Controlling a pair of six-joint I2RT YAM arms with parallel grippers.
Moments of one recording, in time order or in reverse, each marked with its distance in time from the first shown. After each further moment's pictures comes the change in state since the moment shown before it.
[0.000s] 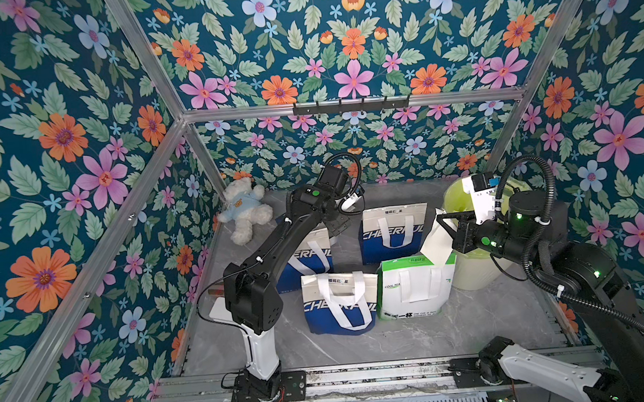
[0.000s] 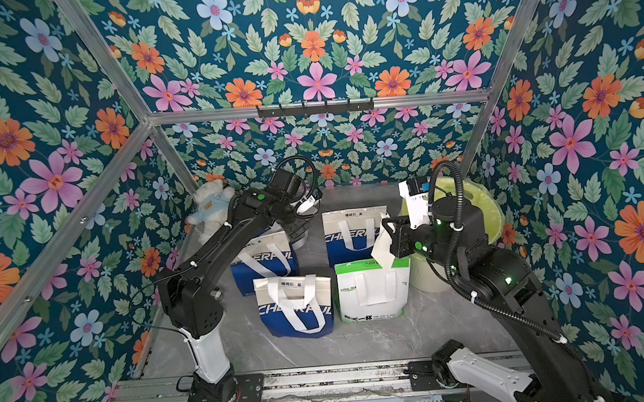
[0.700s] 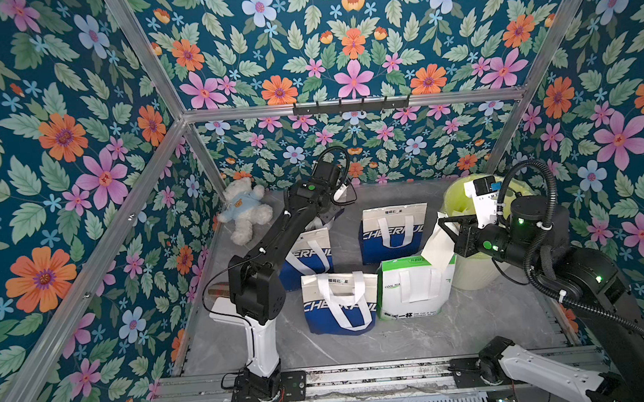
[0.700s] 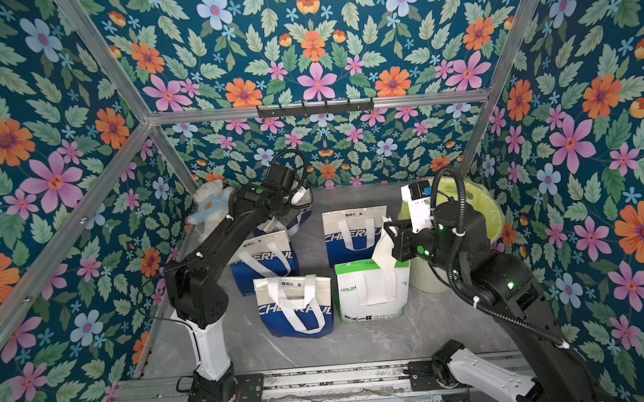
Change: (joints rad) left arm 0.071 0.062 0.095 0.044 -0.085 -0.099; right arm 0.000 -0.033 -0.033 0.001 -0.002 0.010
